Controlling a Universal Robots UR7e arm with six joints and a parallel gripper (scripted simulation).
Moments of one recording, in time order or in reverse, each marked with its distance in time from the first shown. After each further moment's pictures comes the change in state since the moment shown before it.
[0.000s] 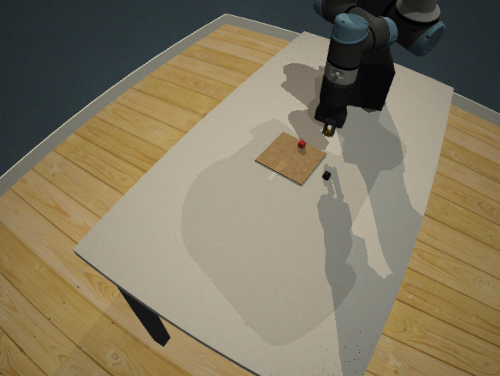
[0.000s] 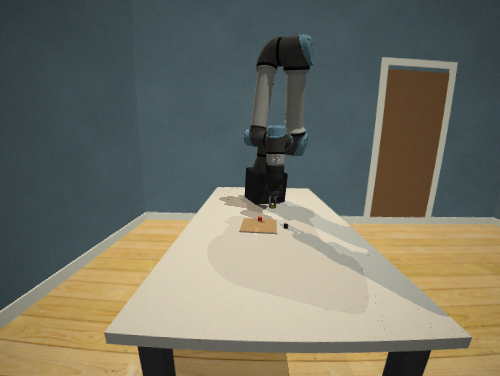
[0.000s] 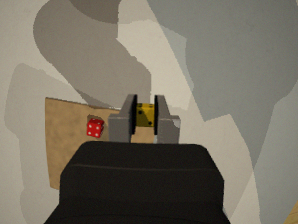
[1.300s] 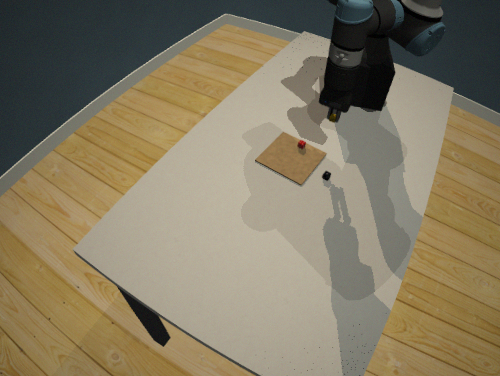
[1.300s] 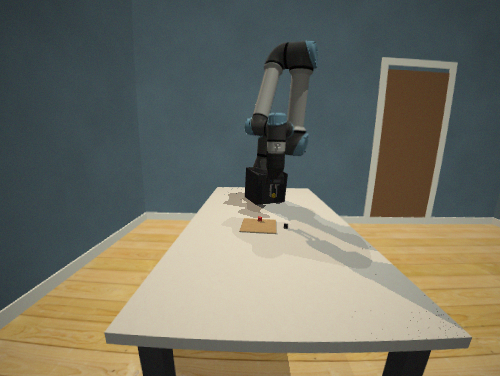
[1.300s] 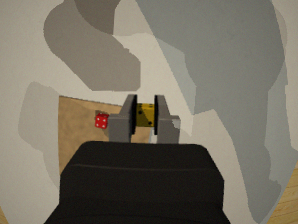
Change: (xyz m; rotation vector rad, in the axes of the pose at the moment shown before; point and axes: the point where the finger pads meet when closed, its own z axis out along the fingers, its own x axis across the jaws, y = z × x) arm 0.003 -0.006 -0.049 0.018 0.009 0.001
